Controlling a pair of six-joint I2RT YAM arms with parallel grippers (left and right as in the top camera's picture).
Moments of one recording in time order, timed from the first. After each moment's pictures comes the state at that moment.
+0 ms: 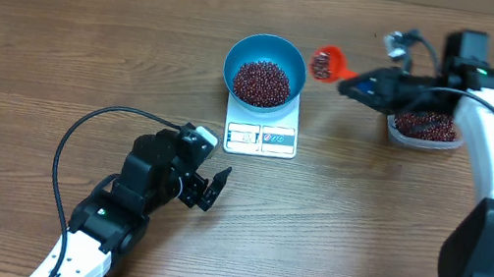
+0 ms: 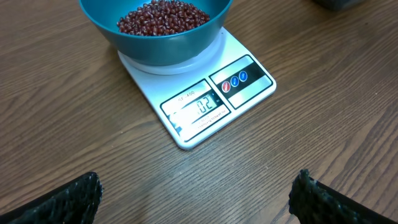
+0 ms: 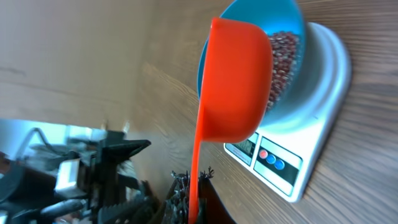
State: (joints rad) left arm -0.40 0.95 0.50 -0.19 0.15 0.08; right arm 0.00 1.88 1.57 -0.92 -1.08 -0.08
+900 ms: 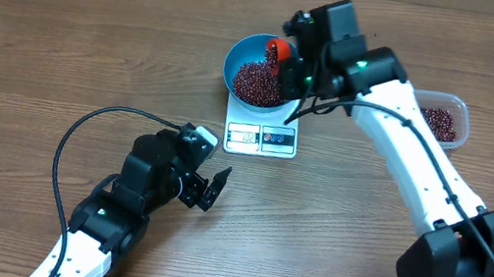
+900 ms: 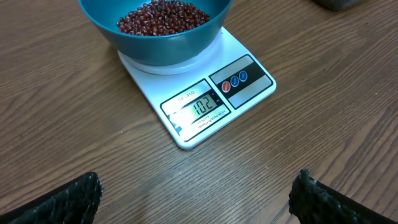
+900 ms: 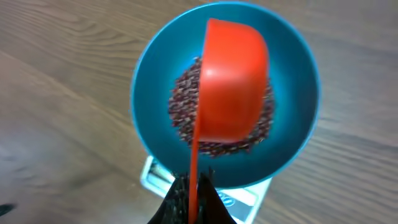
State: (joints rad) left arm -0.40 0.95 0.50 -0.19 0.15 0.08; right arm 0.47 1.88 1.73 -0.86 -0.15 0.11
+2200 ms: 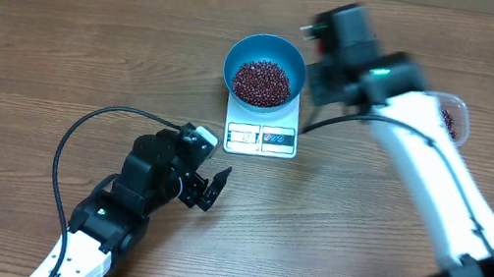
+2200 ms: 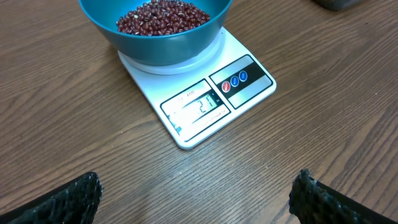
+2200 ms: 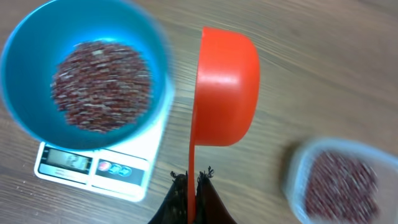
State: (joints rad) left arm -0.40 0.95 0.50 -0.19 0.15 0.08; right arm 0.38 1.74 1.73 -1.03 0.13 0.04
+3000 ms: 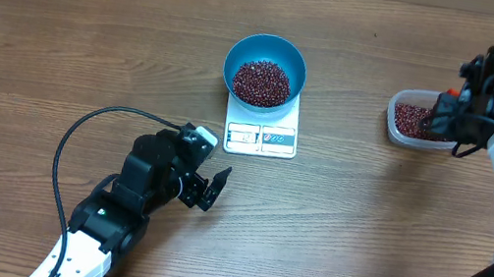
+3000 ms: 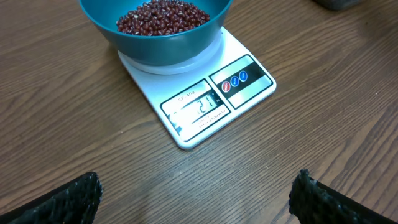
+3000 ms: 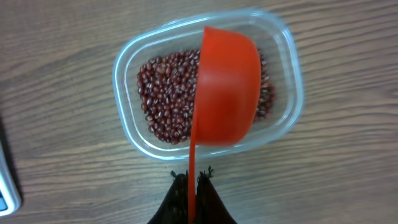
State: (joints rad) left arm -0.40 0.95 0.50 -0.19 0.15 0.08; right arm -0.14 1.66 1.42 -0.95 -0.01 0.04
